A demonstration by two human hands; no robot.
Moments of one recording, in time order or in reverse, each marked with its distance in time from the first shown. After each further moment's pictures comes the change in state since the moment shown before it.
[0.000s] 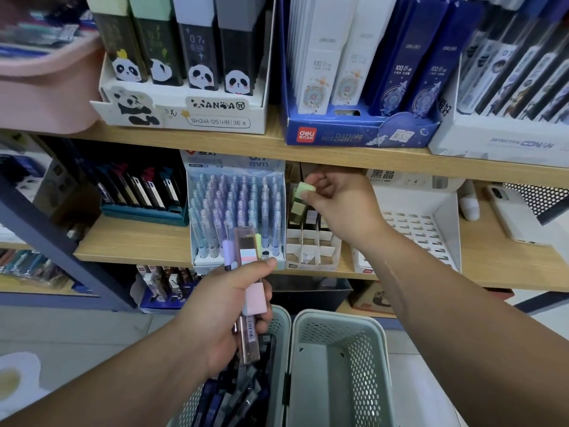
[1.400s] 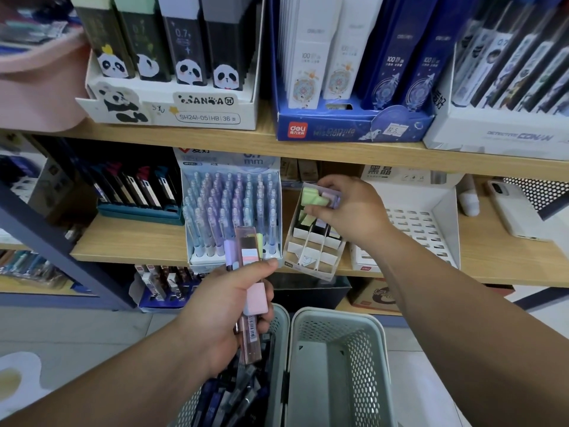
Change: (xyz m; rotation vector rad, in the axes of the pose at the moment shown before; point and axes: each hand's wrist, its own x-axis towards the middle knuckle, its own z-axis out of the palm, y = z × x) left_hand 0.001 -0.004 0.004 0.031 0.001 -0.007; right_hand 0.004 0.040 -0.013 -0.413 -0.073 0.015
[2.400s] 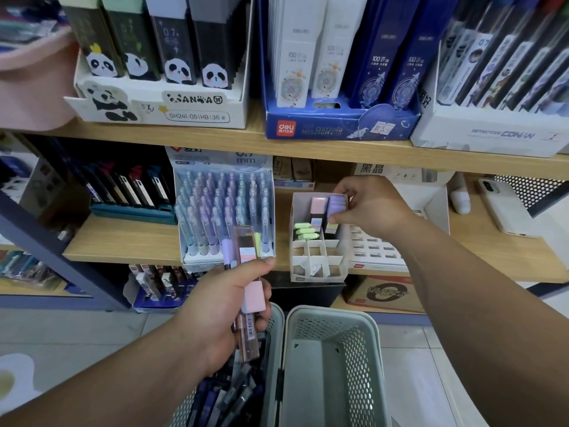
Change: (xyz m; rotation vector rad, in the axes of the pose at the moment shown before) left_hand 0.002 -0.004 0.007 -0.006 0.004 0.000; right_hand -0.001 0.026 -0.038 0.055 -0.166 0.007
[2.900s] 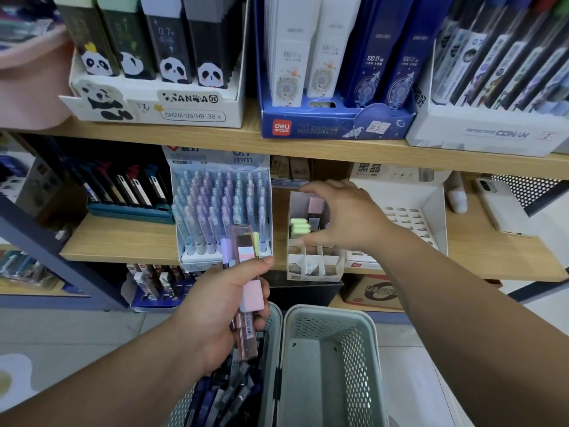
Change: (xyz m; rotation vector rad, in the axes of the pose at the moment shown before) left_hand 0.001 -0.001 0.001 0.006 -0.005 -0.001; right_hand -0.009 -0.018 0.022 -0.329 -0.082 -0.190
